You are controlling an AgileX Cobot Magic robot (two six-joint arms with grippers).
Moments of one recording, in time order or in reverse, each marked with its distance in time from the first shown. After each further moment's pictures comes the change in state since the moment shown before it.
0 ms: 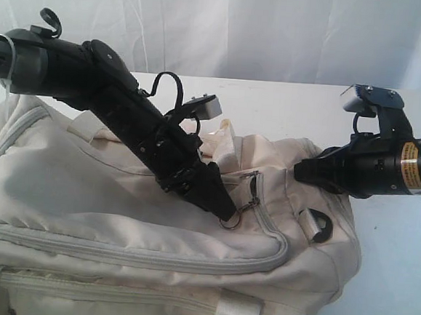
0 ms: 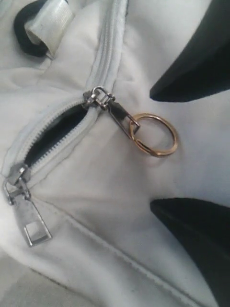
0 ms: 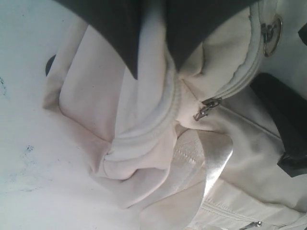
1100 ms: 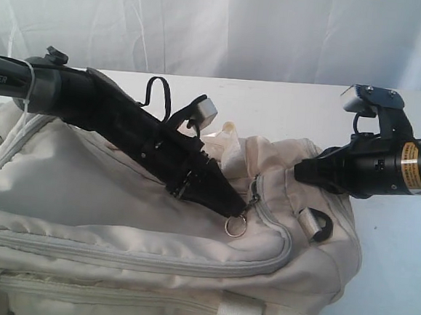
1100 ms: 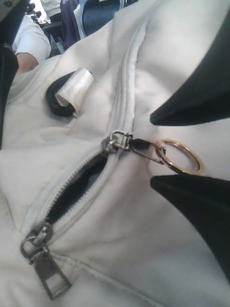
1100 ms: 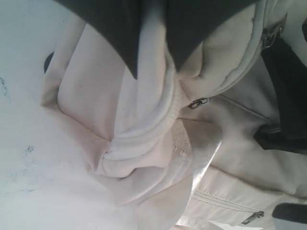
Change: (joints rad) left arm 0.025 0.130 -0.008 -0.292 0.216 0.154; right arm 0.000 0.000 0.000 0.000 -0.002 0.000
